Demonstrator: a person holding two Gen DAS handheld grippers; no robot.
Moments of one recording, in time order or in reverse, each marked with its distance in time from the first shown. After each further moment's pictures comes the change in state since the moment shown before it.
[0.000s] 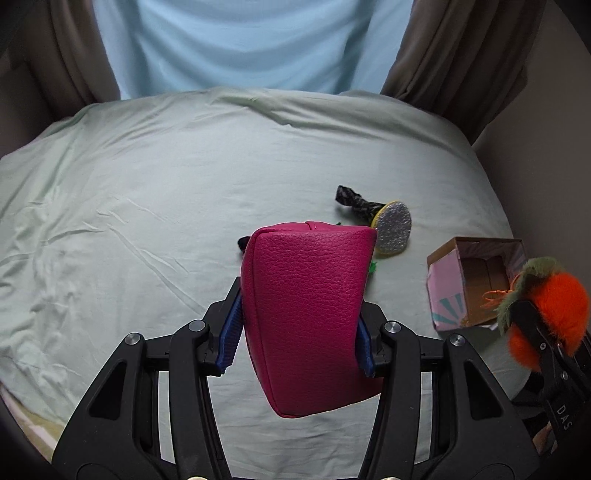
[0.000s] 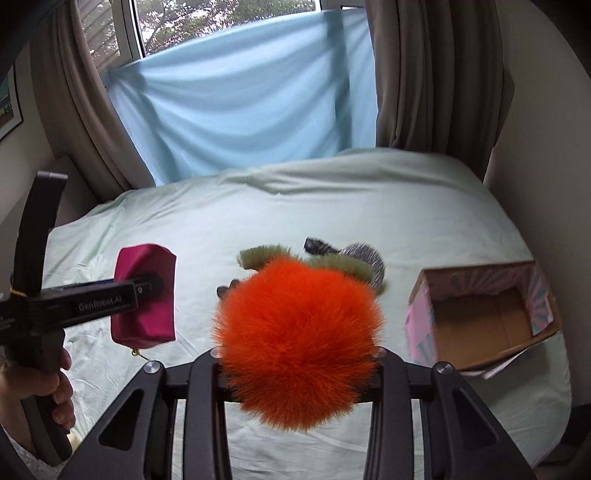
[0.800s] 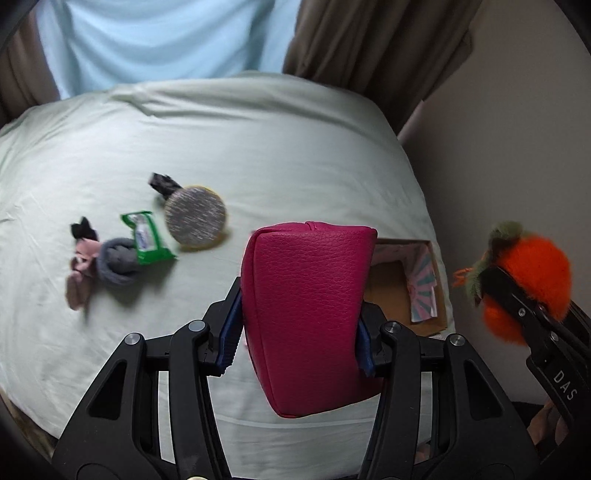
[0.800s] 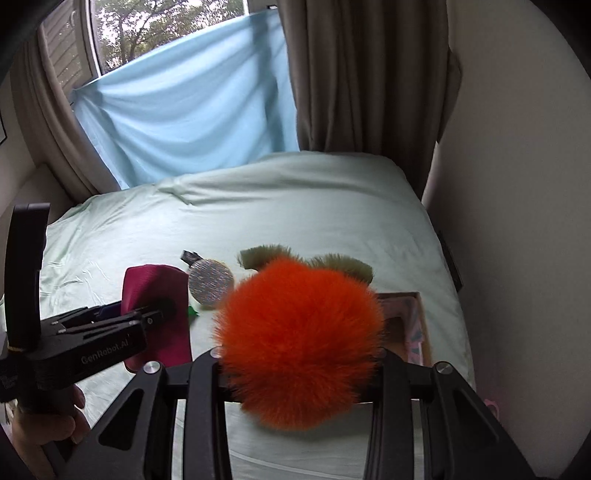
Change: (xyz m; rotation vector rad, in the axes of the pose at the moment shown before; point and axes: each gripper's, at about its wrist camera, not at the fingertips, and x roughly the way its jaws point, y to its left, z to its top) left arm 0.057 -0.331 -0.014 -0.011 0.053 -0.114; right arm -0.031 -0.295 0.046 -0.004 0.096 -0.033
